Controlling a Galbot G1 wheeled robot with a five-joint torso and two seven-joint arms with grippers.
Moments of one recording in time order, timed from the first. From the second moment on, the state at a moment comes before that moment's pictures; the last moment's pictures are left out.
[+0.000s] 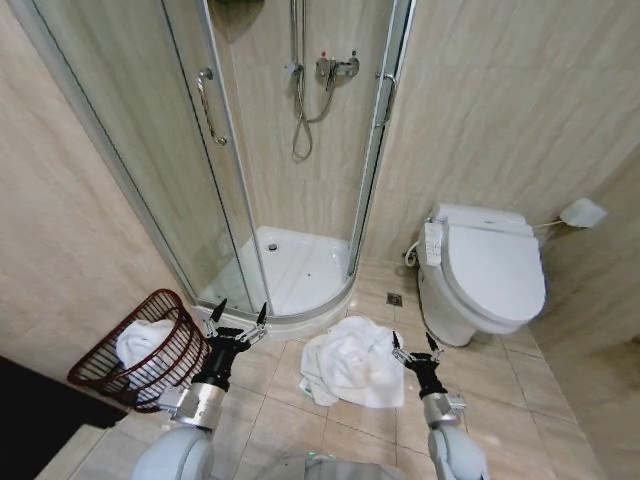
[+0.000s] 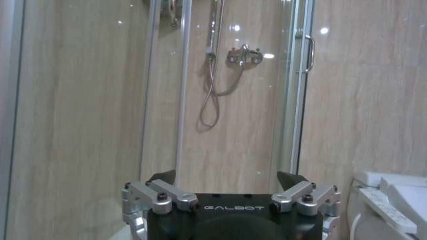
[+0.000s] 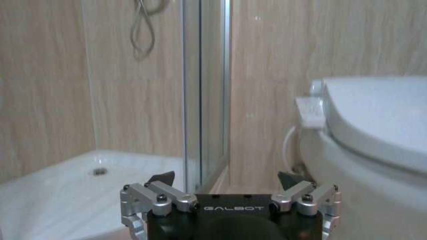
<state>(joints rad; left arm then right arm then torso) 1.82 -1.53 -0.62 -2.40 -0.18 -0.01 0.16 -1.48 1.57 0.73 1.67 0.07 0.23 -0.21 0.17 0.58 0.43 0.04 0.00</state>
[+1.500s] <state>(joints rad) 1.82 -1.53 -0.62 -2.40 -0.18 -0.01 0.16 -0.83 1.53 0.69 0.68 -0.05 0.08 -0.19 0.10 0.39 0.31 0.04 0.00</state>
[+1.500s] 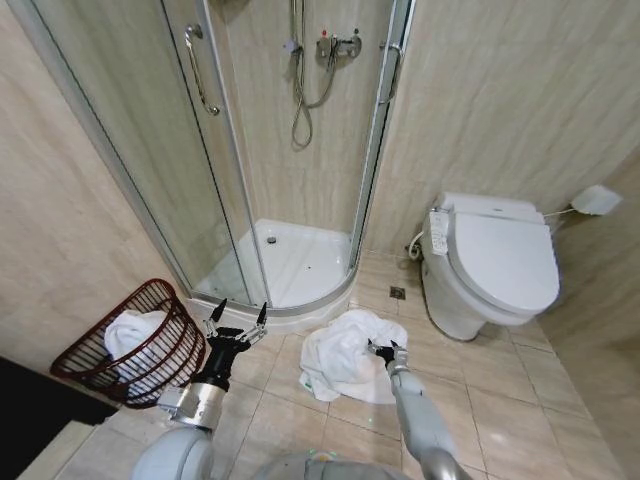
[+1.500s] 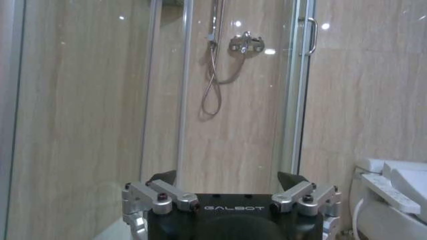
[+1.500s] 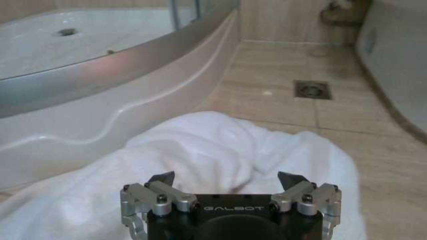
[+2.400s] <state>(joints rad) 1.82 -1.53 -0.62 -2.40 -0.18 -0.01 0.16 -1.03 1.52 0.48 0.96 0.05 -0.25 -0.04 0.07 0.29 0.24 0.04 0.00</state>
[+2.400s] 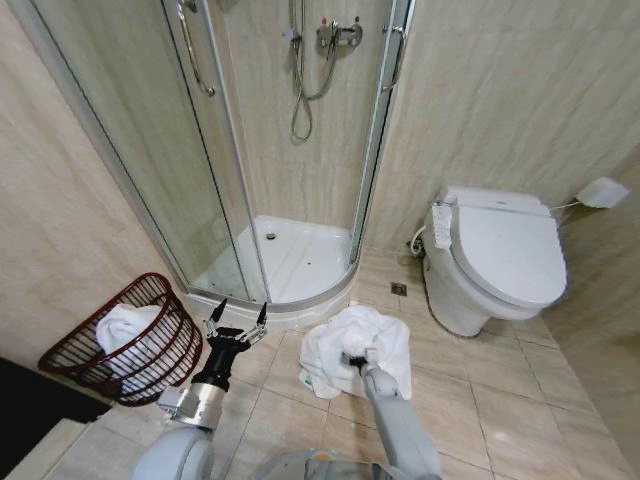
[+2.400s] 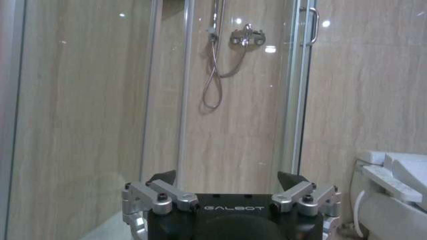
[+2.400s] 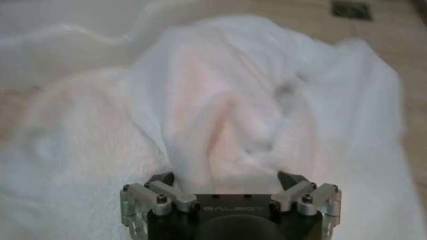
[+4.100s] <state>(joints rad) 1.82 -1.53 -0.62 -2.40 -0.18 -0.01 0.16 -1.17 1.37 0.52 1.24 0.04 -0.14 -0.15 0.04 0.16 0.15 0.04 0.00</state>
